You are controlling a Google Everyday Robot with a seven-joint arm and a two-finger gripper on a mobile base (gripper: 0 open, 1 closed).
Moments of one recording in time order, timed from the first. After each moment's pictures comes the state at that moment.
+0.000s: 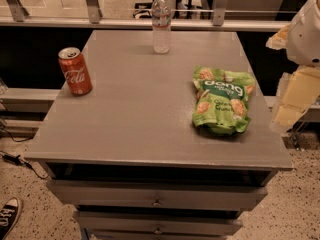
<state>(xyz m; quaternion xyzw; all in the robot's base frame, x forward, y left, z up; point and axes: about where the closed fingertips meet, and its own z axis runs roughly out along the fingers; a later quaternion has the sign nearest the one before) 0.438 -0.216 0.979 -0.60 0.78 -0.04 0.16</state>
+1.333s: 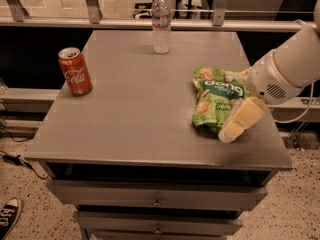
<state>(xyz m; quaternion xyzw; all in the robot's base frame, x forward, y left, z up) 0.481 -0.176 0.885 -0.52 0.81 0.10 0.24</state>
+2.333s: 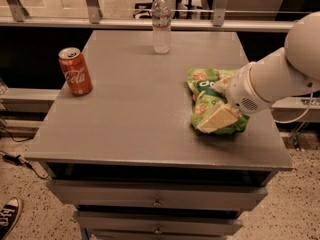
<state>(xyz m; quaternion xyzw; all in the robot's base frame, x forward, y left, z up) 0.508 -0.143 0.858 -0.52 0.79 0.08 0.31</state>
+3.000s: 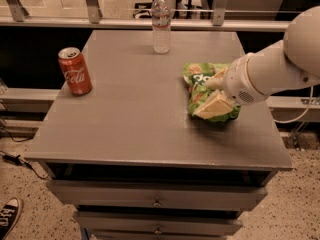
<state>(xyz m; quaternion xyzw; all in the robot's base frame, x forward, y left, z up) 0.527 -0.134 0.874 -0.54 0.76 0.06 0.35</state>
